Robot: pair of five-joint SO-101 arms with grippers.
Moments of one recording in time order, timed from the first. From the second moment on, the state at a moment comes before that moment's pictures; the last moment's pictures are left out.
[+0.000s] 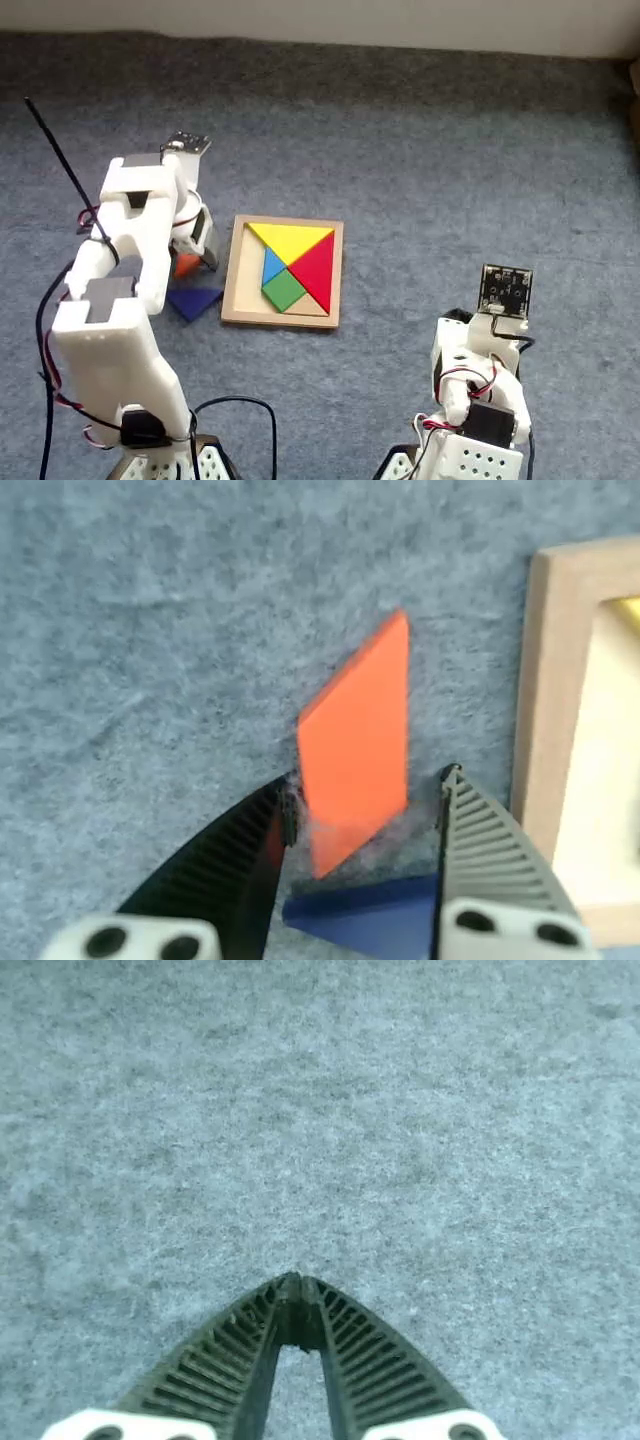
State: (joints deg) left arm -10.9 26.2 2.9 73.8 -8.7; right arm 9.9 -104.4 95.8 59.0 9.0
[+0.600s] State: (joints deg) left arm -12.3 31.2 -20.4 93.5 -8.7; right arm 9.9 -104.4 95.8 59.0 9.0
